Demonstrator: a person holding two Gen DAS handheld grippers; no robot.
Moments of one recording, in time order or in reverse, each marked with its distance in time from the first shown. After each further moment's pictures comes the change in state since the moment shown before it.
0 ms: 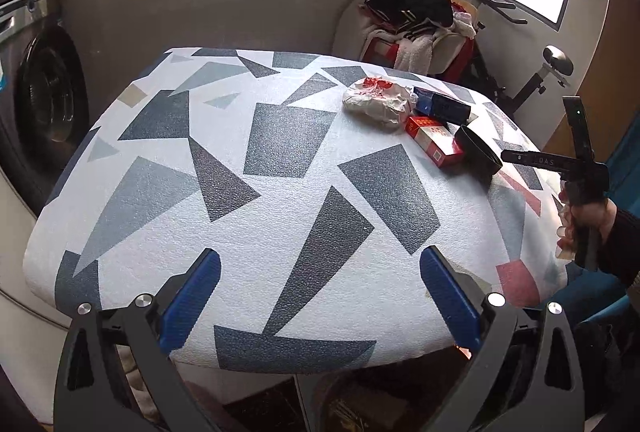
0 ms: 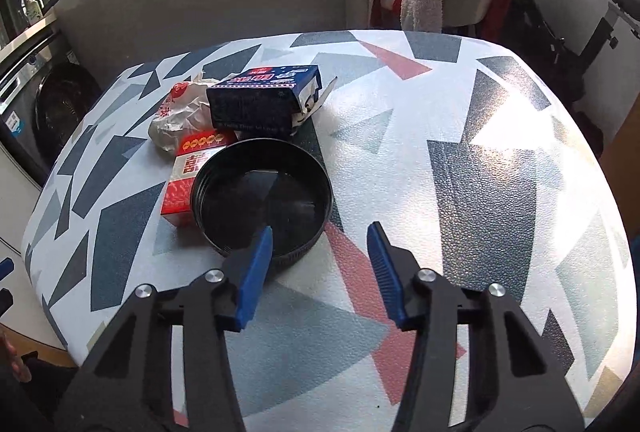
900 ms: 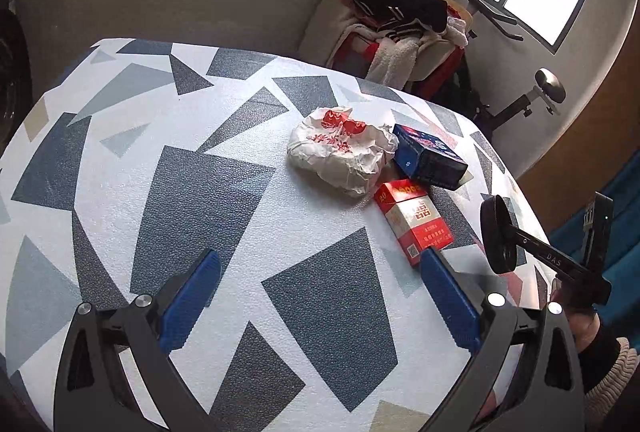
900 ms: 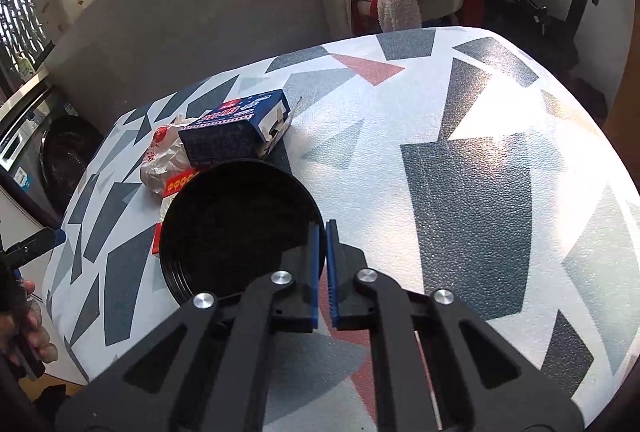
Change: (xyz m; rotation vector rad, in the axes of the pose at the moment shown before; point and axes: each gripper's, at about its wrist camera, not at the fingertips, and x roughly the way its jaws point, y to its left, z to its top) left arm 0.119 -0.030 0.117 -0.103 0.067 -0.163; right arm -0.004 -0.035 -0.002 0.138 -0.074 0.062
